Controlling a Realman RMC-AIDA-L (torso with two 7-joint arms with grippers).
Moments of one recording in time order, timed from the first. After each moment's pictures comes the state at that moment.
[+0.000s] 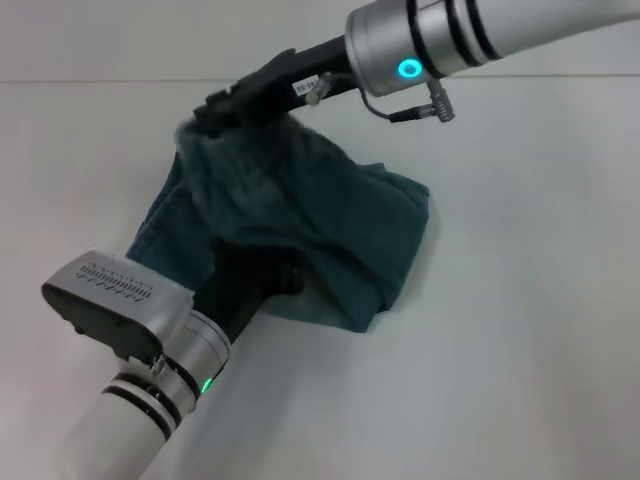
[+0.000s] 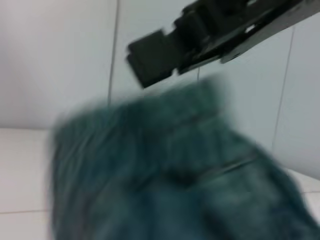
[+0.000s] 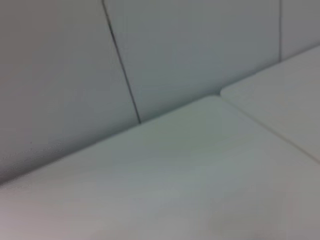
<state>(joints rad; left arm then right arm) -0.59 -2.17 0.20 -0.39 1.42 1.12 -0.05 1.05 2.10 -1.24 -0.71 -1.98 -1.11 2.10</state>
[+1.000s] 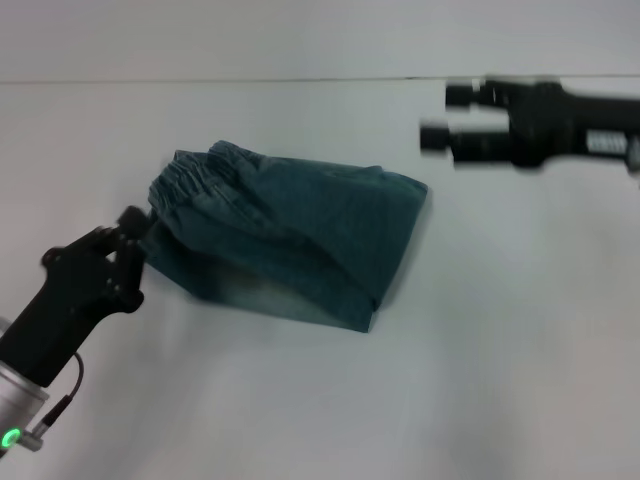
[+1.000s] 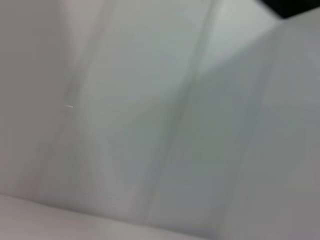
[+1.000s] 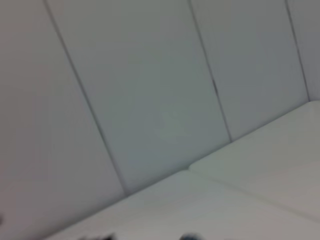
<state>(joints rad) -0.29 -2.17 0.33 0.07 1.54 1.59 -0.63 0.50 2.05 -0.92 -0.99 -1.72 -1.52 1.79</state>
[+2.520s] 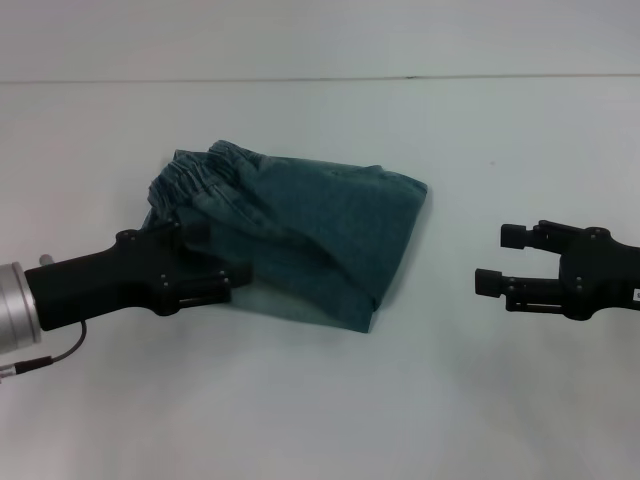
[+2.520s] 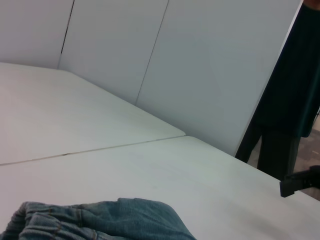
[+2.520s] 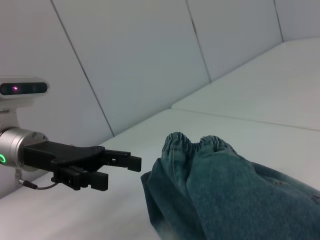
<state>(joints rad) -0.33 -2.17 0.78 0.85 1.87 1.52 -1.50 0.26 2.10 -0.89 -0.96 -1.81 -1.58 1.61</state>
